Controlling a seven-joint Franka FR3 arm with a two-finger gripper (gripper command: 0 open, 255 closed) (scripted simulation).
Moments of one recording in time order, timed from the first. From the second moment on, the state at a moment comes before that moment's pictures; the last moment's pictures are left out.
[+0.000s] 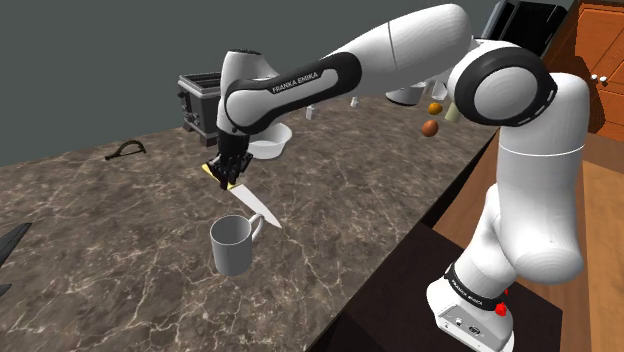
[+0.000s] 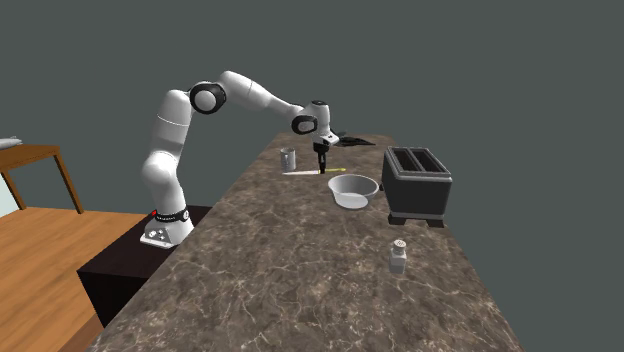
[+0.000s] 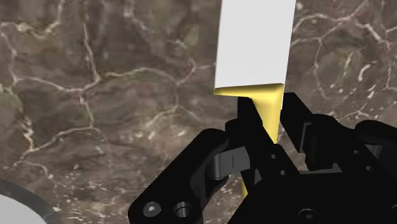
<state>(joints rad) 0.46 0.43 0.01 -1.67 0.17 2.21 0.22</state>
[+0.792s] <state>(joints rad) 0.45 0.45 0.01 -1.69 0.17 2.25 0.21</state>
